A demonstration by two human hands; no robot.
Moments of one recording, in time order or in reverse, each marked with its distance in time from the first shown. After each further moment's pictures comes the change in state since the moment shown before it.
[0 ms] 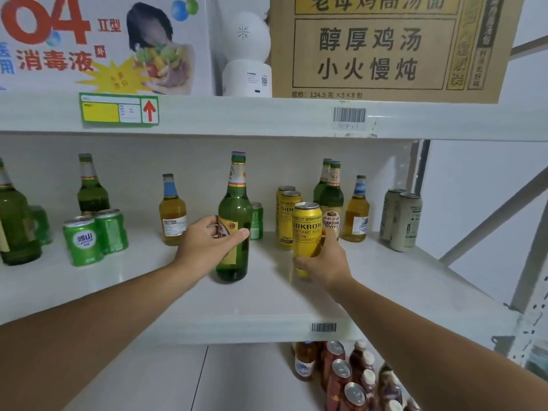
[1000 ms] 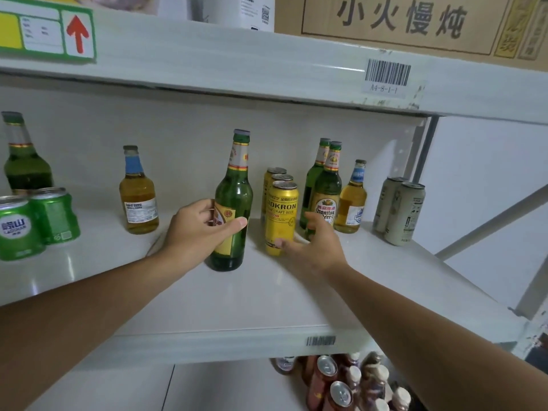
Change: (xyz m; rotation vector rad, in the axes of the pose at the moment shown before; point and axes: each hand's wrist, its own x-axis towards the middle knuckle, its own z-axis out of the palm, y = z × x) left_hand 0.045 -0.026 0.028 -0.033 -0.129 0.031; right_hand 0.059 0.026 0.013 -0.176 0.010 -0.017
